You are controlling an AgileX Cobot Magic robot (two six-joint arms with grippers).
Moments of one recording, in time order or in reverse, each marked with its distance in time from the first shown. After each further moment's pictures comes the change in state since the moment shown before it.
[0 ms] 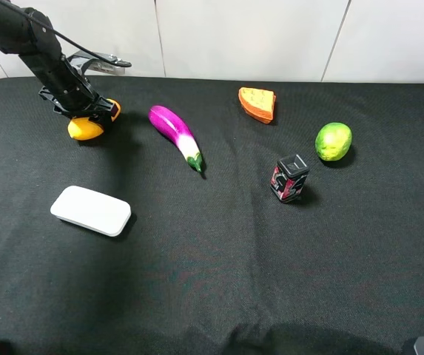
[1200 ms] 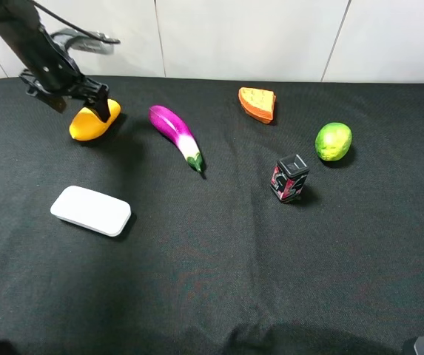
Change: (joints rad) left arm 0.005 -0.111 0.000 0.012 0.147 -0.020; right arm 0.000 0.000 0.000 0.000 0.000 0.000
